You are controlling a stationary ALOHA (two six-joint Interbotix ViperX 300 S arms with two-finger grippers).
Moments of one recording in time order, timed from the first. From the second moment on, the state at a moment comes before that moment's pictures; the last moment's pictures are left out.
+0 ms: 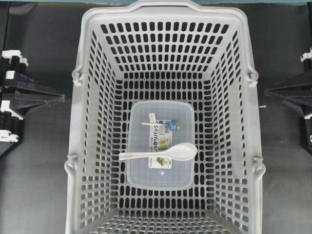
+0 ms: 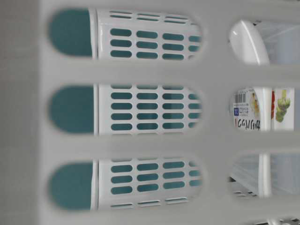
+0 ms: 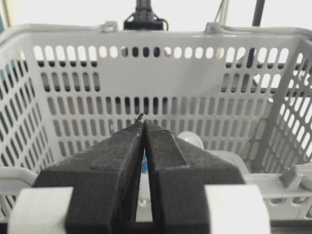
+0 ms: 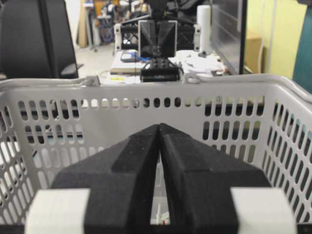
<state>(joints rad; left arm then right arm) 0.00 -0.96 1.17 0.00 -0.29 0.00 0.00 -0.97 1.18 0.00 -0.29 0.00</state>
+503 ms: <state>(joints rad) -0.08 -0.88 0.90 0.04 0.19 -0.08 0.00 -0.97 1.19 0.01 -0.28 0.09</state>
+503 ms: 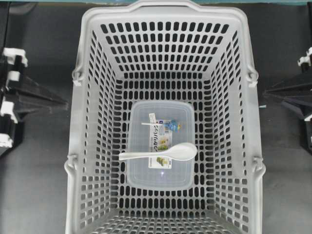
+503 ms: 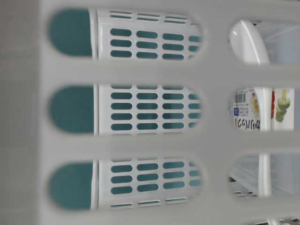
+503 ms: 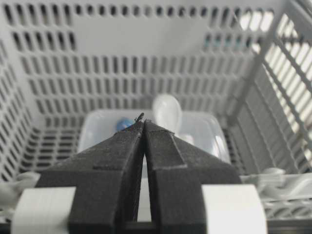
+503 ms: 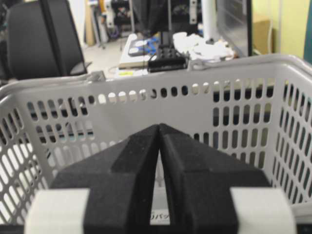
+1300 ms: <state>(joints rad) -0.15 -0.25 0.37 0.04 0.72 -0.09 0.00 -0.96 1.19 0.01 -0.23 0.08</state>
